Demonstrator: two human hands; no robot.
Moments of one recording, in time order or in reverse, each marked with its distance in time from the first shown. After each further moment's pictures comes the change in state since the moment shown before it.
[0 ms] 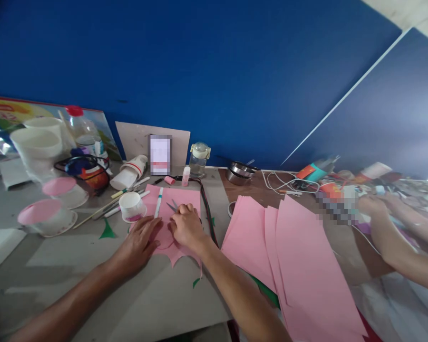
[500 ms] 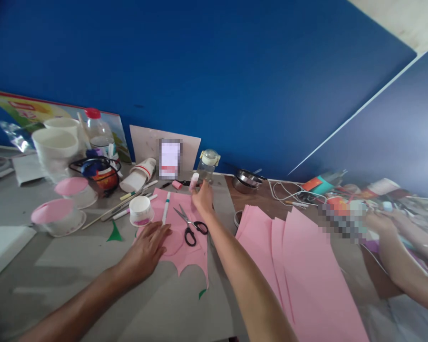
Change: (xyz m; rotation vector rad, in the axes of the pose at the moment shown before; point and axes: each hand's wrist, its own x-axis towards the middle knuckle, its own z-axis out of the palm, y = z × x) left_hand -0.002 0.003 0.001 -0.050 -0.044 -0.007; right_hand 0.103 0.064 0.006 0.101 0.323 0.416
